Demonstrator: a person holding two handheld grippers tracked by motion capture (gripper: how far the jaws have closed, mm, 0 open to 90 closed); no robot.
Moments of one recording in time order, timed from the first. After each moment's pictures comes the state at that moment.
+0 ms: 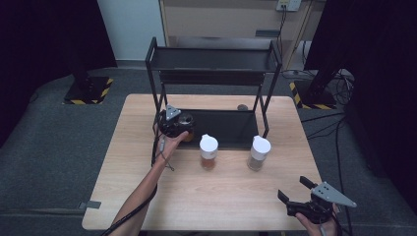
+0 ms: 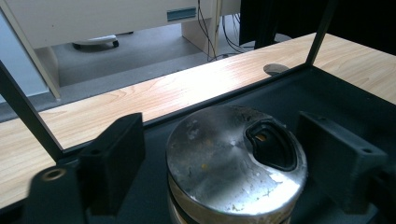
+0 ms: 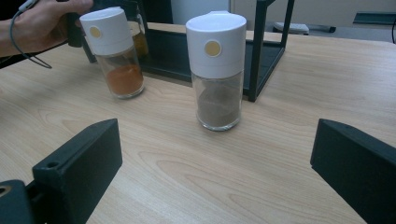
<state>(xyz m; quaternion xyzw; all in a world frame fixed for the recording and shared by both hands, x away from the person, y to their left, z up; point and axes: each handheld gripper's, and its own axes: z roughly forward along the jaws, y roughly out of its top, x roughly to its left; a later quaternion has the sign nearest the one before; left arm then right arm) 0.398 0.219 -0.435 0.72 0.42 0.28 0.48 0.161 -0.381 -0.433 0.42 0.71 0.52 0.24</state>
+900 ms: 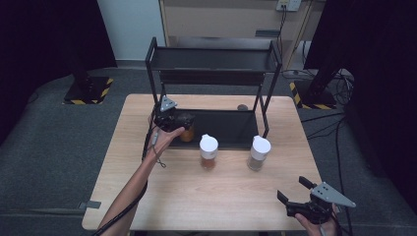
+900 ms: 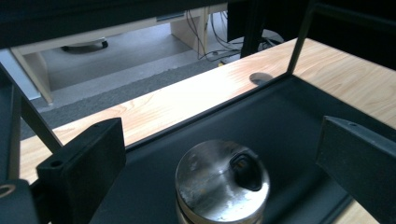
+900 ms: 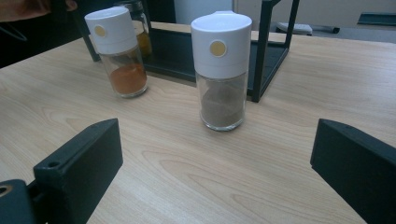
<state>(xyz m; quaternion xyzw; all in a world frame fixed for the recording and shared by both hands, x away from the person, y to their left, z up) 0.395 0.235 -0.382 0.74 0.40 0.26 0.48 0.162 -0.381 -0.433 0.41 0.71 0.52 0.24</state>
